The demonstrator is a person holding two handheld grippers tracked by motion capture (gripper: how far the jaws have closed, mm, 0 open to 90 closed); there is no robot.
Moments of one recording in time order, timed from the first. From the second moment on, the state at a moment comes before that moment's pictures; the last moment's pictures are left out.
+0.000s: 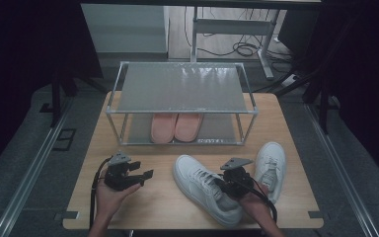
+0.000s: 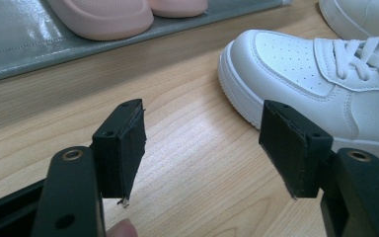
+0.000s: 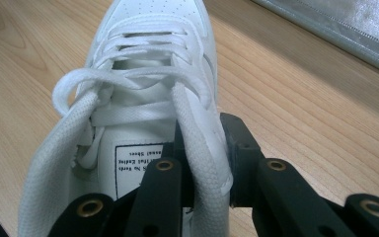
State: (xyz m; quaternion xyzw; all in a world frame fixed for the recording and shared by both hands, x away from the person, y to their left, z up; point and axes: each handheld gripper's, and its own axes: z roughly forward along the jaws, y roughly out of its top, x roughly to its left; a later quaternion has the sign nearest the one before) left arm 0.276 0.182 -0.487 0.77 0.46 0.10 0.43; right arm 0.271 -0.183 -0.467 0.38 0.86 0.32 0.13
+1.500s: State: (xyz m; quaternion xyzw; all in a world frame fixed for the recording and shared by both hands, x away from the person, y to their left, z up) left arm 0.276 0.184 -0.486 0.77 0.46 0.10 0.43; right arm 0.262 -0.205 -0.451 0.38 0.79 0.47 0.11
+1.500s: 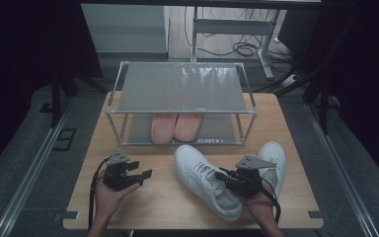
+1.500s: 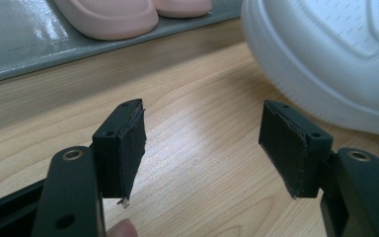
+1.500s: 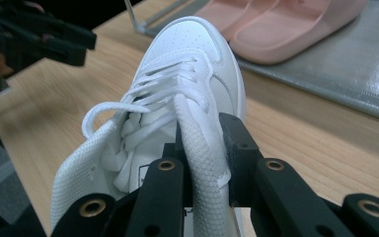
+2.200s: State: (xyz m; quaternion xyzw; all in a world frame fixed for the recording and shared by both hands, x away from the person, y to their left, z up) left arm 0.277 0.184 -0.487 0.77 0.46 0.10 0.43; right arm 0.257 -0.213 -0.434 0.38 0.76 0.52 0.11
